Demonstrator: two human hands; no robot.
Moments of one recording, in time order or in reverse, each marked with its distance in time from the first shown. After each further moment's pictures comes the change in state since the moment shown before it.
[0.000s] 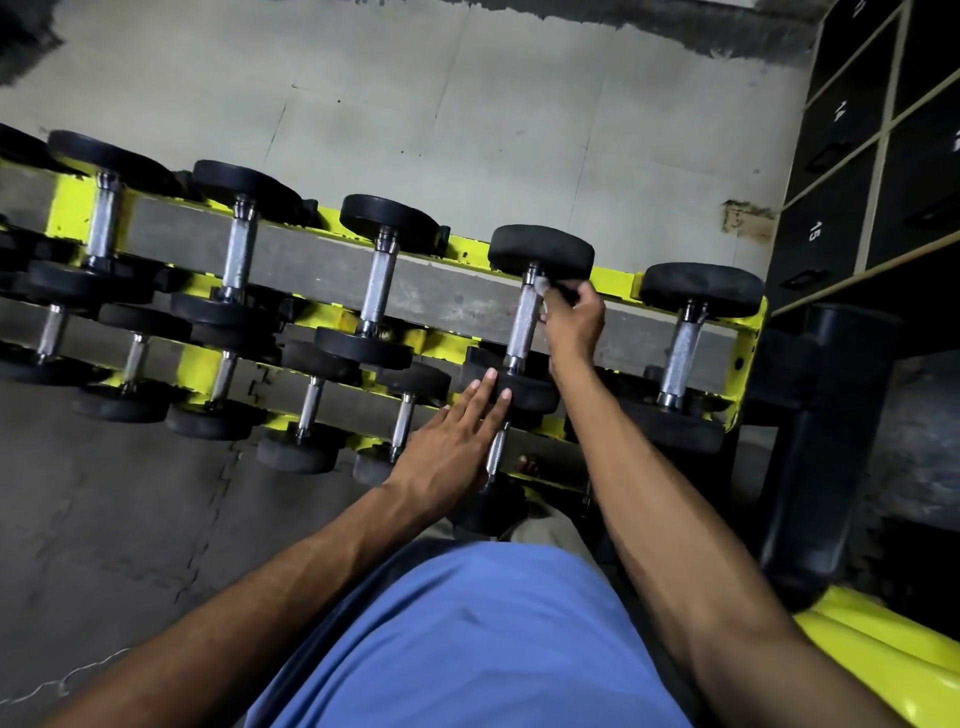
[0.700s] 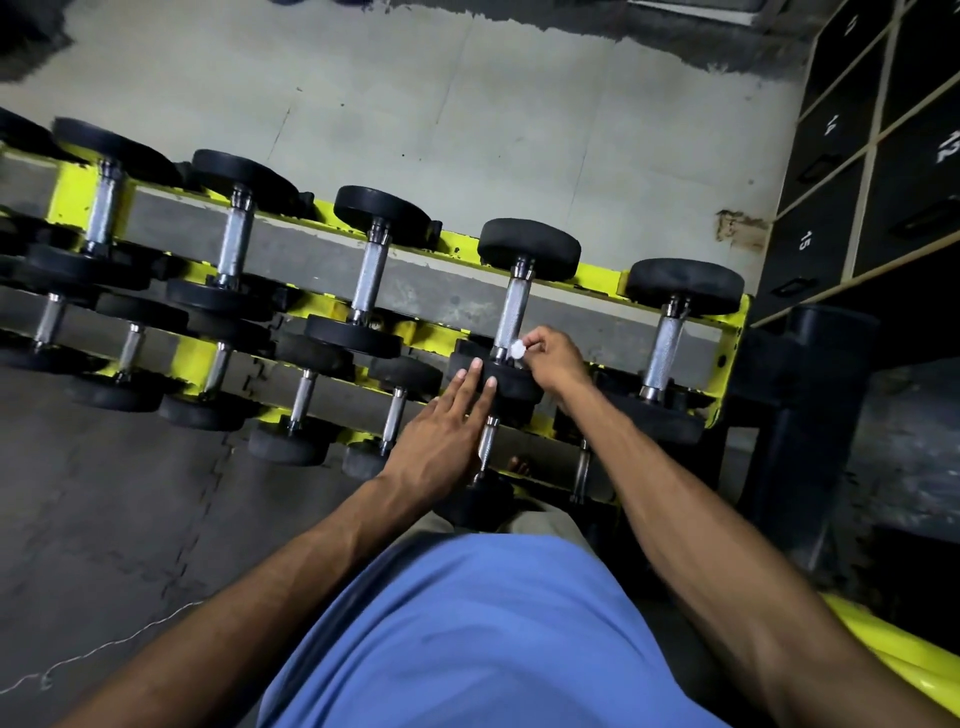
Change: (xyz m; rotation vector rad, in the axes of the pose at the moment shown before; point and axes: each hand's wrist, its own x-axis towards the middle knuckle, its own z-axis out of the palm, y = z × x) left_hand -0.002 0.020 0.001 -0.015 0.037 -0.080; right_hand -0.025 0.030 -0.047 -0.609 -0.497 0.105
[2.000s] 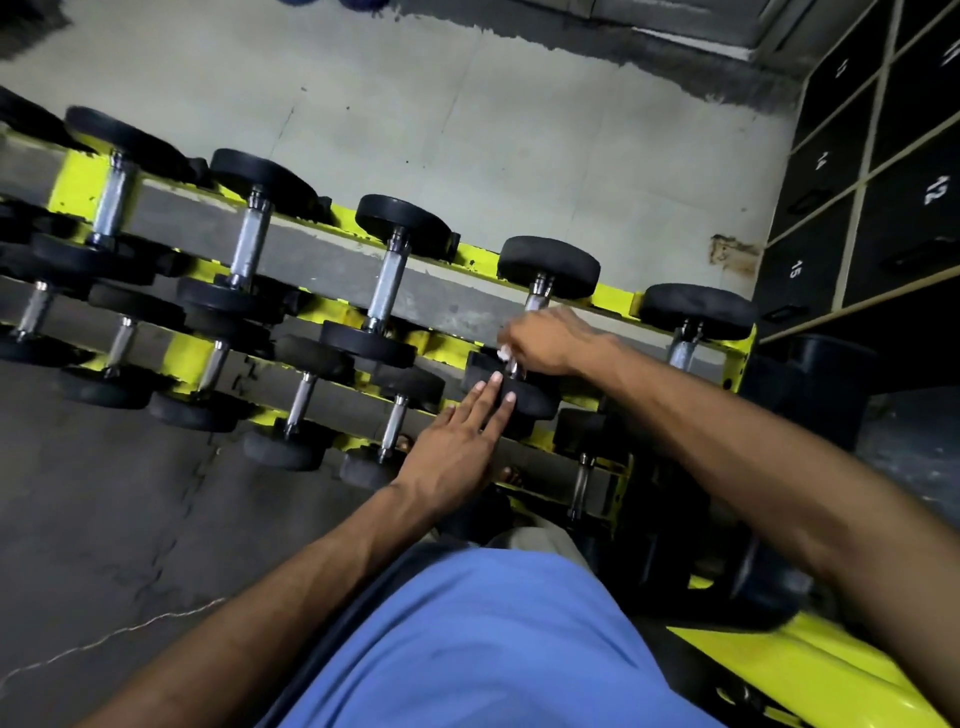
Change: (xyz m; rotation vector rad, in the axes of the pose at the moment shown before) left_hand 0.000 -0.011 -0.018 -0.022 -0.050 0.046; right_hand 0.010 -0.091 -0.022 -1.271 -0.242 -0.827
